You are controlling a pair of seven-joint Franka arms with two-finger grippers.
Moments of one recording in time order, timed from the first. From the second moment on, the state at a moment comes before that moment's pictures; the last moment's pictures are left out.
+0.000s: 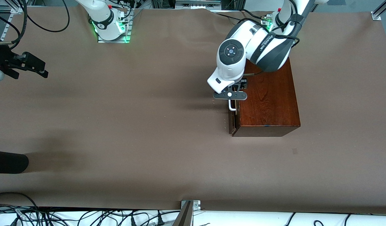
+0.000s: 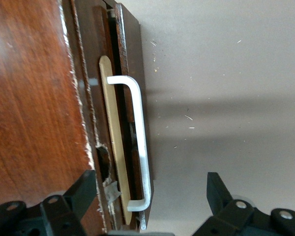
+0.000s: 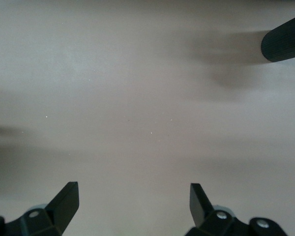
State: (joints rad) left arm -0.54 0.36 -0.13 -1.66 0.04 1.77 -0.64; right arm 0.04 0.07 0.00 -1.43 0.02 1.50 0.00
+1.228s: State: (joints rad) left arm -0.59 0.39 -0.13 -1.80 0.12 1.97 -0.74; right arm 0.04 0.07 0.00 -1.43 0.02 1.50 0.00
